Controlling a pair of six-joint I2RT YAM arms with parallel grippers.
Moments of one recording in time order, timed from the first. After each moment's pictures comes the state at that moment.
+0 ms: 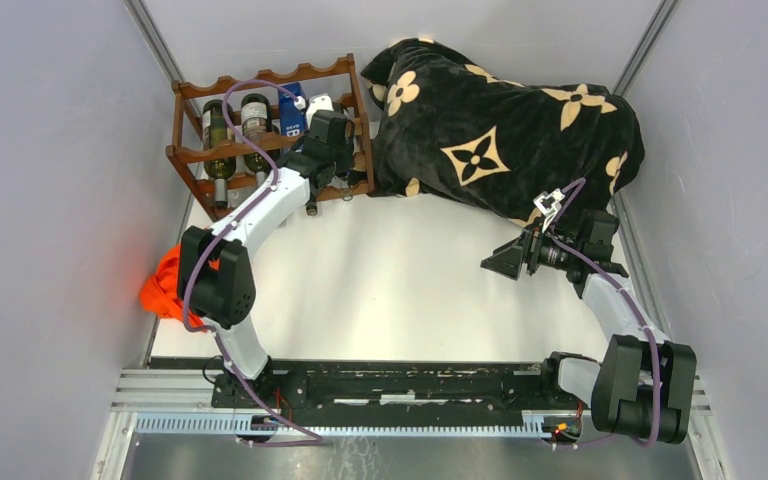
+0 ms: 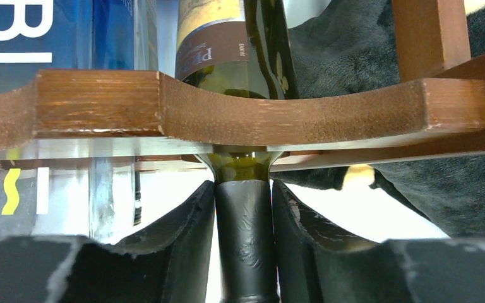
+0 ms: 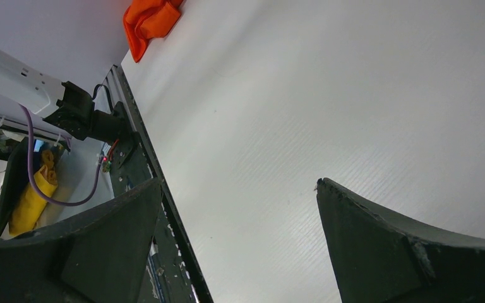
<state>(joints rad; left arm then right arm) -0.41 1.78 1.51 -0.34 -0.38 -0.47 -0.18 1.15 0.54 -0.09 -1.22 0.04</state>
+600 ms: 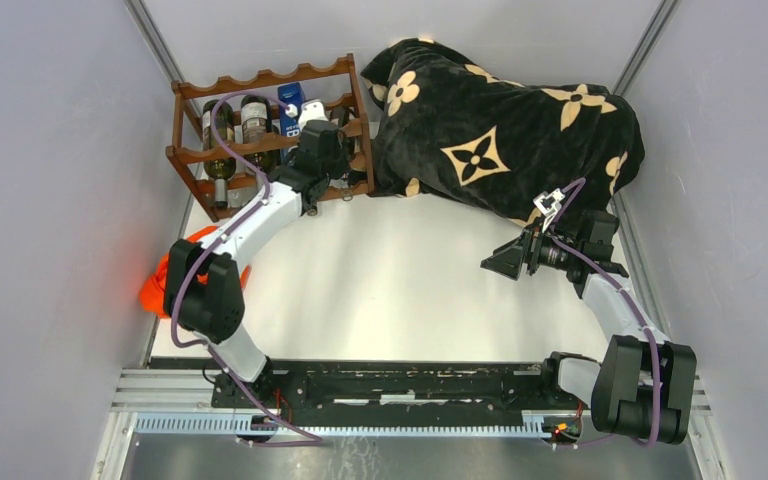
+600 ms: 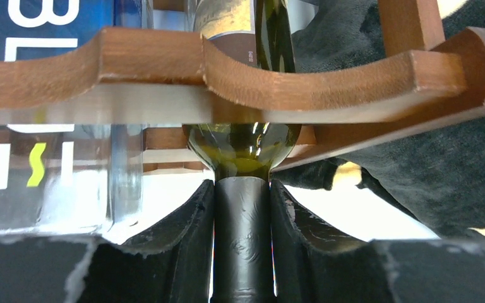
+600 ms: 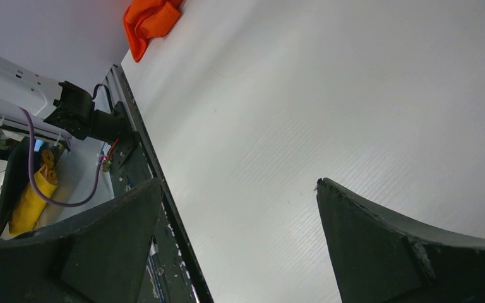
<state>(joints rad) -0.41 1.69 1.37 -0.20 -0.36 -0.47 -0.18 1.15 0.54 -0.09 -1.22 0.04</state>
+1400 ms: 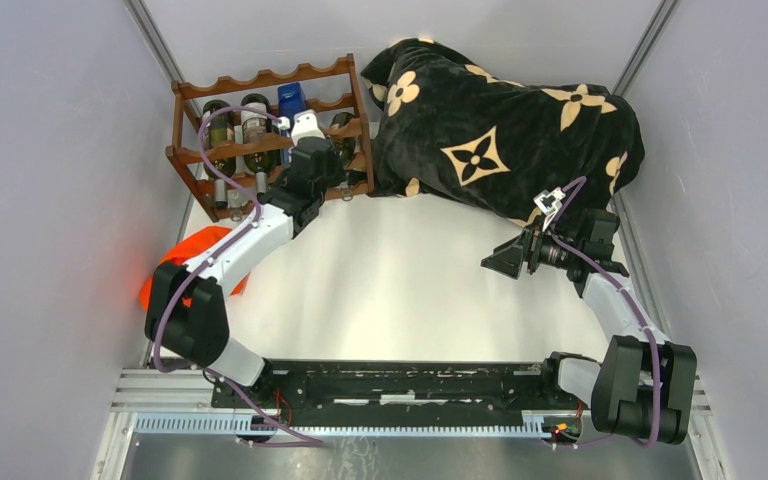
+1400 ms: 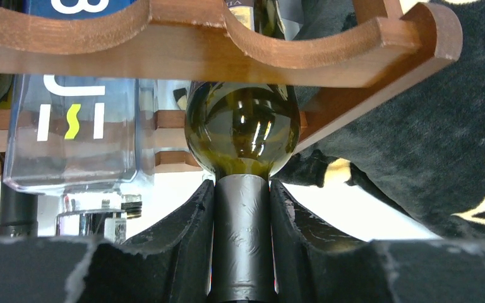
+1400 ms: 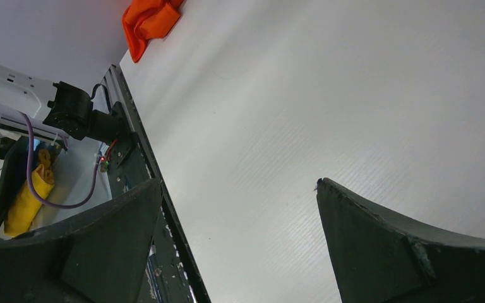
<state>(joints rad) -0.43 1.53 1.18 -0.06 -0.37 -0.46 -0.18 1.15 0.55 -0.09 -1.22 0.03</state>
